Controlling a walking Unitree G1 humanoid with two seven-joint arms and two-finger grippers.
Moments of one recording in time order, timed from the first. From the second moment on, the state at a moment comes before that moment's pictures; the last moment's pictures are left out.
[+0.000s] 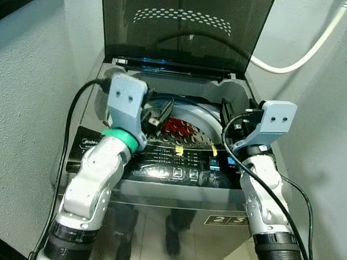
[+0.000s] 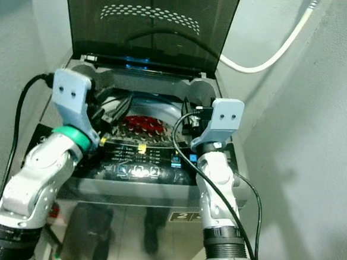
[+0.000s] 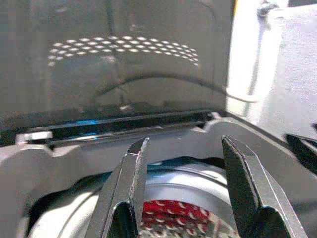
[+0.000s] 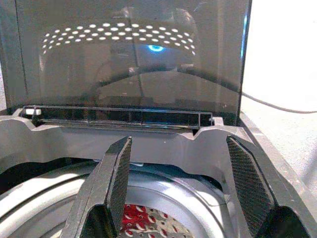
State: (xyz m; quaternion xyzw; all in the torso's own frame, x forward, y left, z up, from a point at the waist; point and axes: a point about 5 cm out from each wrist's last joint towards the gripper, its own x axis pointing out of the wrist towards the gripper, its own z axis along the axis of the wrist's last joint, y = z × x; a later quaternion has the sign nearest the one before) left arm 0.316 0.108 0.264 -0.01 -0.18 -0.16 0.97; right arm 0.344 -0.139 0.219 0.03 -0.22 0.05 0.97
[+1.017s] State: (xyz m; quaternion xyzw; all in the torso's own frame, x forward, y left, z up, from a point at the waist) left arm 0.326 0.138 0.265 0.00 -0.18 -0.10 0.98; right arm 0.345 -0.139 0.221 0.03 -0.22 0.05 0.97
